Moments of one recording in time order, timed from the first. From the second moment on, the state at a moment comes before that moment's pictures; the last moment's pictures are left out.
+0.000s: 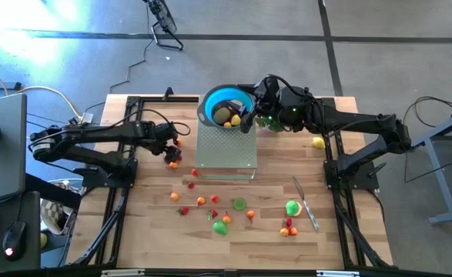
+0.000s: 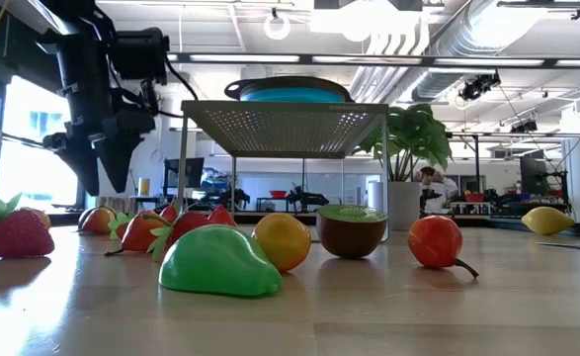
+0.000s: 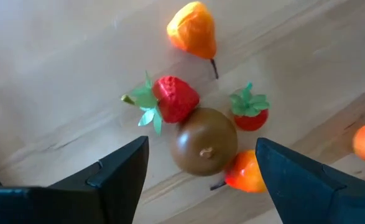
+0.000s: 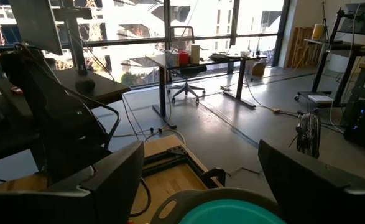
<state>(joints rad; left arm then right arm) 0.35 1.12 0.67 -0.82 -0.12 -0.74 -0.13 1.42 1.42 -0.06 0.37 0.05</state>
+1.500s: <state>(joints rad) 0.35 1.31 0.66 -0.76 -0.06 -0.79 -0.13 1.42 1.42 -0.06 0.37 0.05</state>
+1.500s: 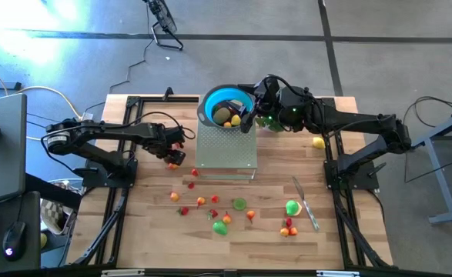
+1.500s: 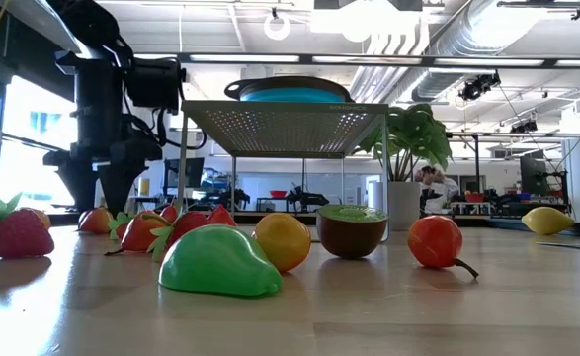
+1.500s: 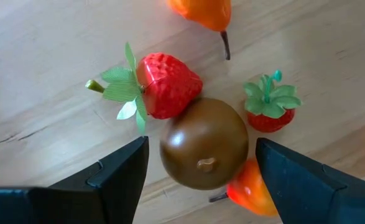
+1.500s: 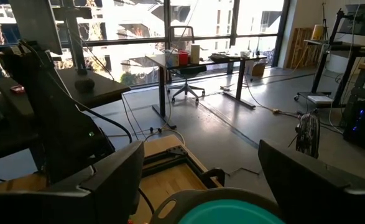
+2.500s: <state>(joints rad) 0.35 1.30 0.56 -0.64 -0.04 -0.87 -0.13 1.42 1.42 -0.06 0.37 0.02</state>
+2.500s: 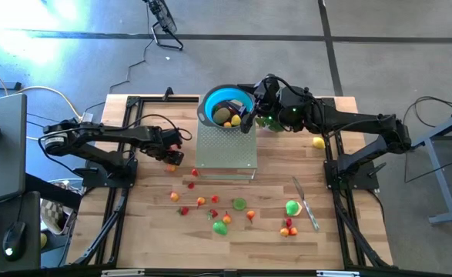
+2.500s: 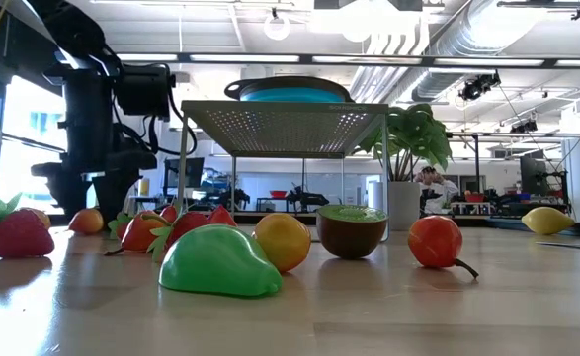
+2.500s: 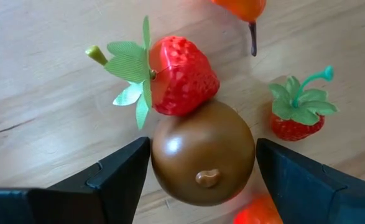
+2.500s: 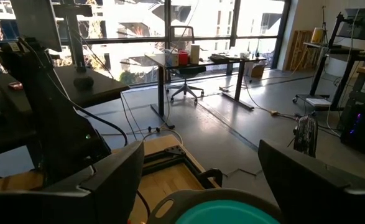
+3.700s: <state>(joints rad) 0.35 1.28 0.56 -0.68 -0.04 -0.86 -0.13 1.42 1.42 -0.06 0.37 0.03</state>
